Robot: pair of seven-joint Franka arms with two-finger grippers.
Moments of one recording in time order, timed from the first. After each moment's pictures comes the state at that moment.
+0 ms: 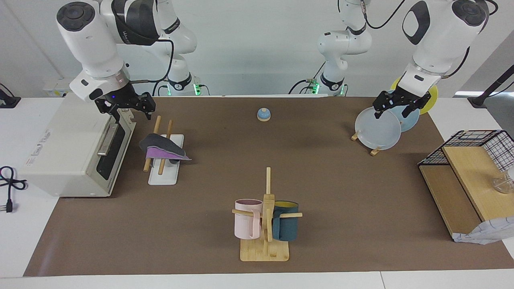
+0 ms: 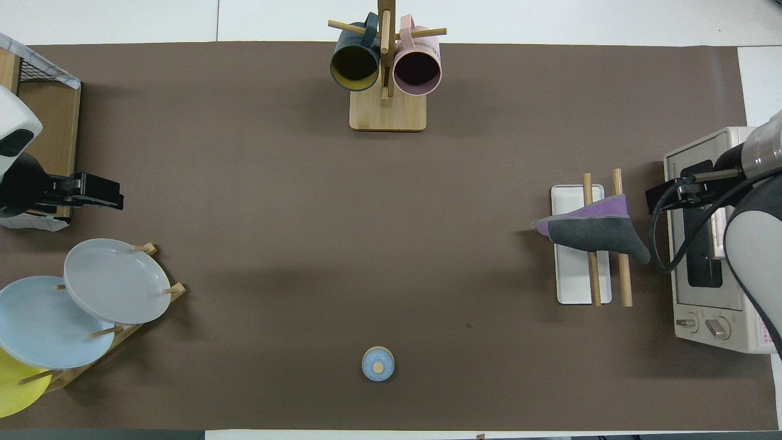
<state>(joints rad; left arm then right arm) -0.03 -0.07 -0.06 -1.75 -0.02 1.66 -0.05 -0.03 -0.03 0.06 -1.72 -0.07 1.62 -0.04</state>
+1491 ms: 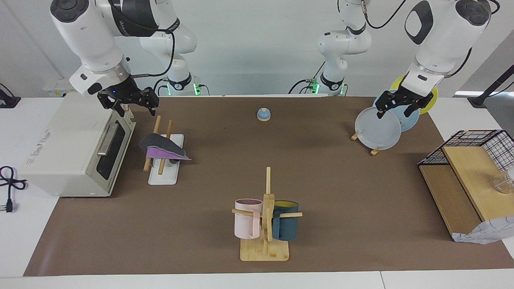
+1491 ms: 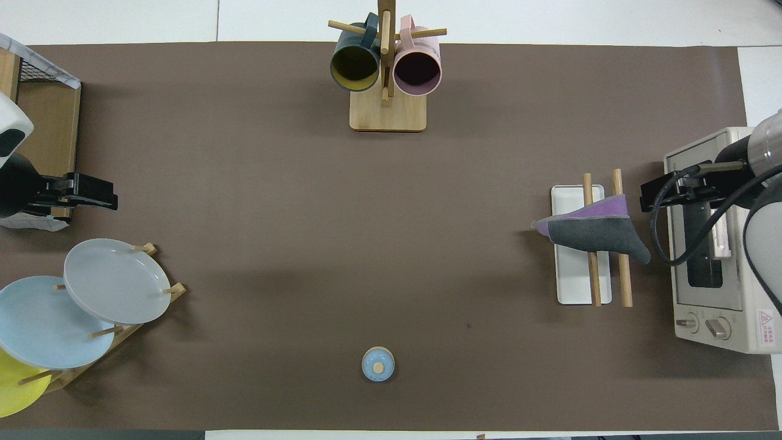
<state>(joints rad) -0.02 -0.07 -0.06 -1.75 -0.02 1.66 -0.05 -0.02 -0.01 0.05 -1.66 0.01 1.56 0.03</state>
